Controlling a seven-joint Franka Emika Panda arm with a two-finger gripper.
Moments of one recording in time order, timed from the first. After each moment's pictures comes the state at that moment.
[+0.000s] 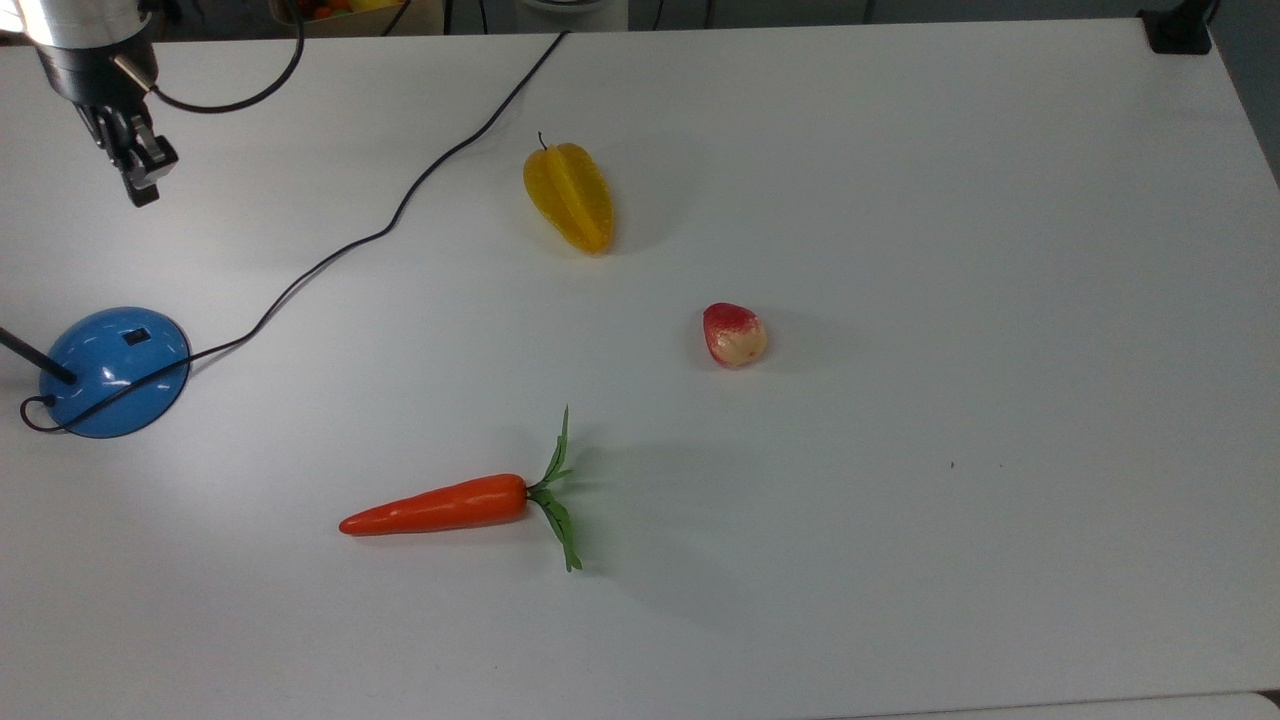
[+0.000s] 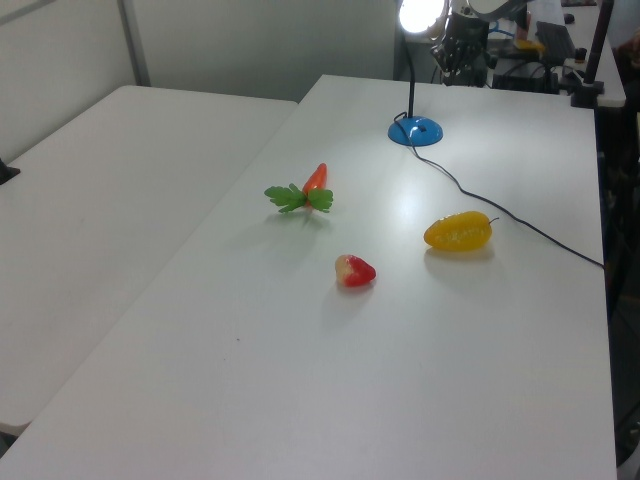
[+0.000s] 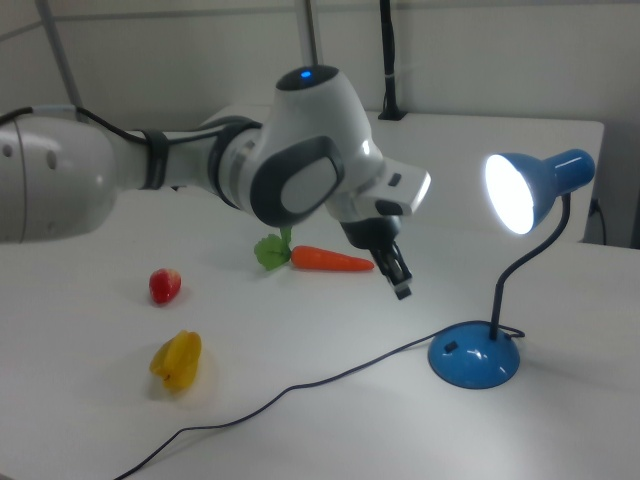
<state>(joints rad) -0.30 0.28 -0.11 -1.66 -0.06 2.22 0.37</state>
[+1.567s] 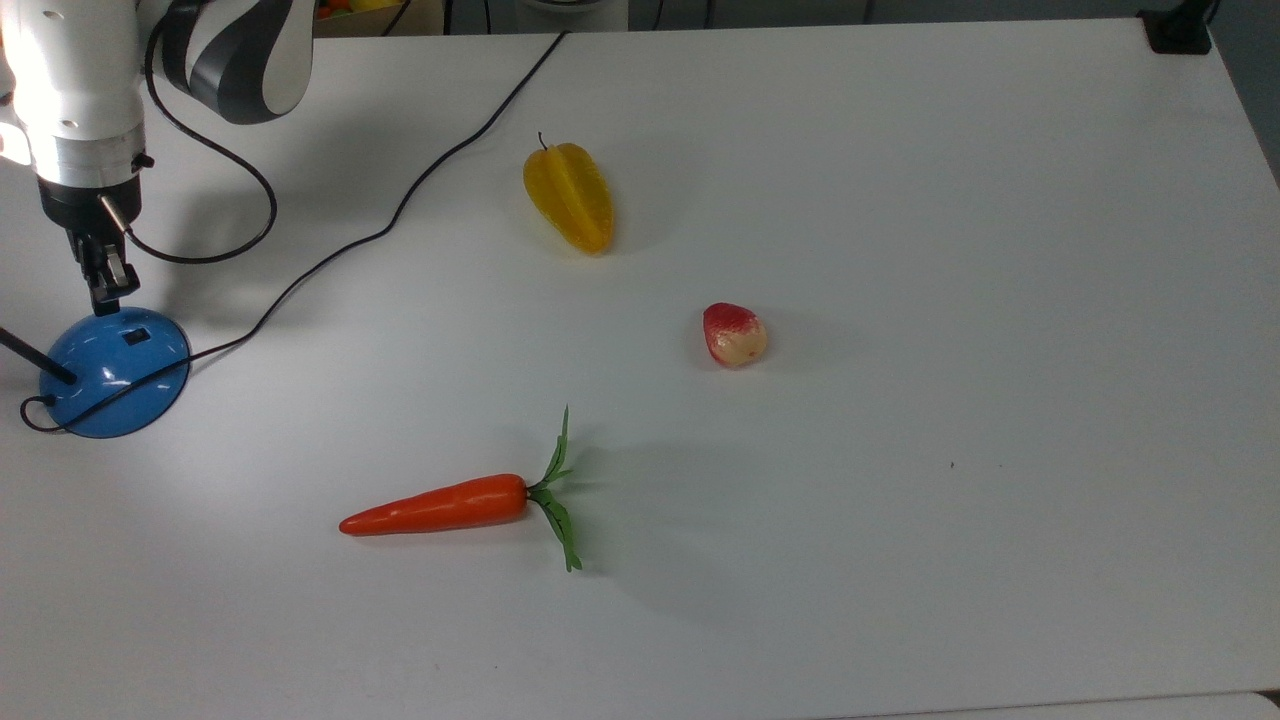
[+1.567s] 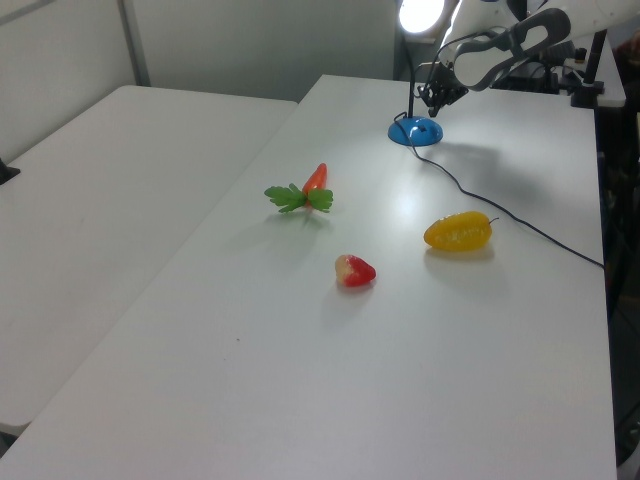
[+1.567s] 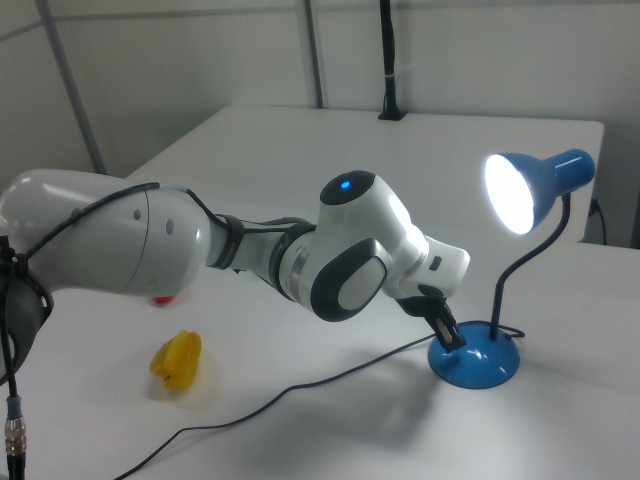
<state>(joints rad) -0.34 0.53 -0.14 -1.66 -0.10 2.63 0.51</state>
